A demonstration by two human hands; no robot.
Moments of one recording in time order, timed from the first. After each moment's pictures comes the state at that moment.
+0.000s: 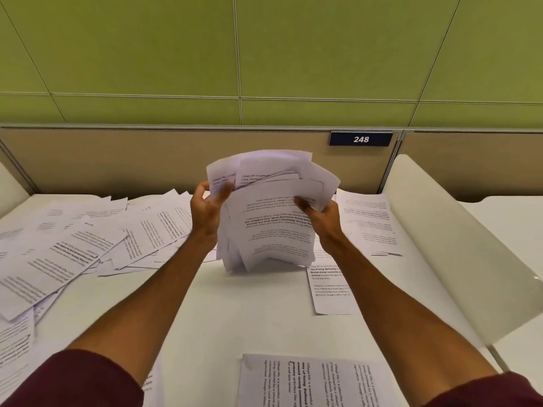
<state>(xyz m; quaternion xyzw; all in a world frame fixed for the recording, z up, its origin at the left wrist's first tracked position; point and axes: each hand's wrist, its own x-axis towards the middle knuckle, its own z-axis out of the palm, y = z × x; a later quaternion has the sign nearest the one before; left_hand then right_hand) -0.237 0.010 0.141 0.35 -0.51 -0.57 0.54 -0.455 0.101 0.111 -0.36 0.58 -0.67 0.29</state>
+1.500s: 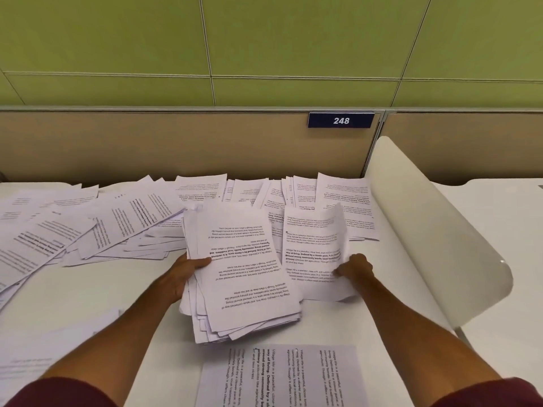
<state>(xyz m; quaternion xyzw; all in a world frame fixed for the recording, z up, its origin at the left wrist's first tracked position) -0.221 0.044 0.007 0.53 -0.43 -0.69 0.25 -0.560 0.214 0.005 -0.17 0.92 -0.23 0.28</state>
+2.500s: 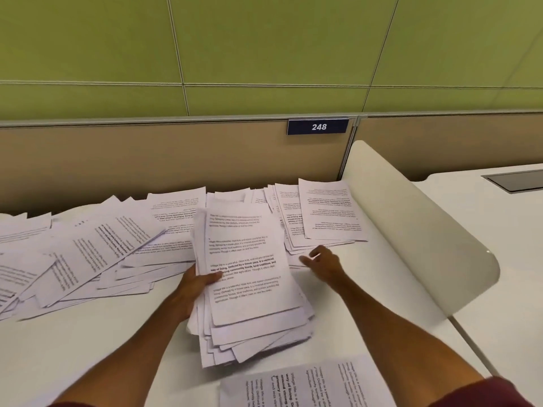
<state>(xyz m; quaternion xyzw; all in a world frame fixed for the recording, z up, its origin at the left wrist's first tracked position) -0.243 0.009 -0.005 0.46 -0.49 -0.71 0.21 -0.515 0.166 0.002 -0.27 0.88 -0.31 0.24</state>
